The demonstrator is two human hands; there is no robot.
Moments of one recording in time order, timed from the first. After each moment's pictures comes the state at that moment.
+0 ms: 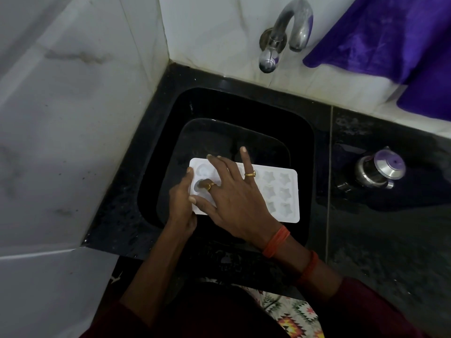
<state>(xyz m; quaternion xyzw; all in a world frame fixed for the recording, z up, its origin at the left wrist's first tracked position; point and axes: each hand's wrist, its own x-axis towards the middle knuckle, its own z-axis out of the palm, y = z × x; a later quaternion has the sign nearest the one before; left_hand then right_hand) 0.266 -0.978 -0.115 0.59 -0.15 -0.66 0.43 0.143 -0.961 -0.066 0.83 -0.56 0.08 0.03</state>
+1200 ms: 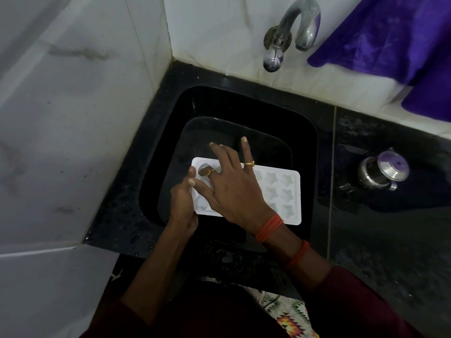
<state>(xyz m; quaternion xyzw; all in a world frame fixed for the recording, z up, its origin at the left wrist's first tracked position) 0.267 -0.979 -0.112 0.55 -0.11 -0.69 0.45 0.152 -0.984 -0.071 0.81 -0.59 0.08 0.03</state>
